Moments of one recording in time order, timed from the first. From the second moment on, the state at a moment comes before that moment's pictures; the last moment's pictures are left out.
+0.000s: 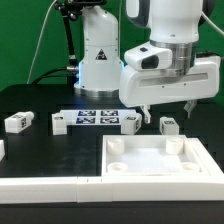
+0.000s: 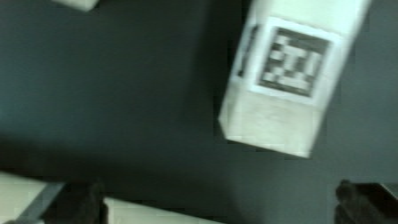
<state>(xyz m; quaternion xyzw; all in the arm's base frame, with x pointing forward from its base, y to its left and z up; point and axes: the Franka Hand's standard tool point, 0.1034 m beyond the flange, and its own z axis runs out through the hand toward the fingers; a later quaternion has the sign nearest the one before) 0.463 0.126 0.045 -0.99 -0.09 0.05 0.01</state>
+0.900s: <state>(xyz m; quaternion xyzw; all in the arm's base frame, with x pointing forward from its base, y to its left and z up) 0.442 0.133 0.041 -0.97 -0.09 0.23 -0.01</state>
